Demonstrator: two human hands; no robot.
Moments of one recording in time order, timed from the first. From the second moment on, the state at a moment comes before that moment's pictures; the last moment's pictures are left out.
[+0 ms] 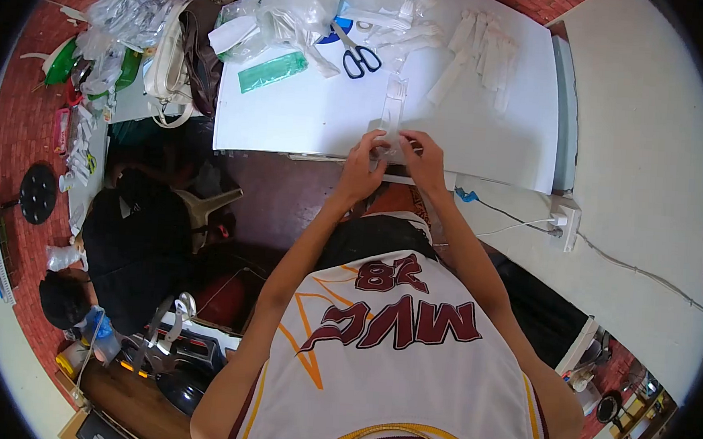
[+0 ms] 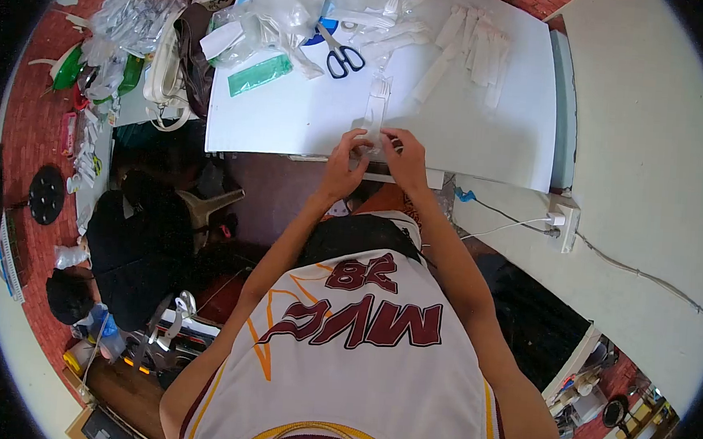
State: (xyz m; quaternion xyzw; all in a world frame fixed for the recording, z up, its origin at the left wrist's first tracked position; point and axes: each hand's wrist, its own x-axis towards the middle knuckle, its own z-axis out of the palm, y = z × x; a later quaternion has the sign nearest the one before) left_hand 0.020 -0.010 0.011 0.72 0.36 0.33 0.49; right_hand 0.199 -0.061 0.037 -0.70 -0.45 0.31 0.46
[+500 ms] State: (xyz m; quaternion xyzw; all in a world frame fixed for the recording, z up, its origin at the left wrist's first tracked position) left_hand 0.024 -0.007 0.014 0.71 0.36 0.32 0.51; right_hand 0.210 -0.036 0.047 -0.65 -0.35 0.48 0.48
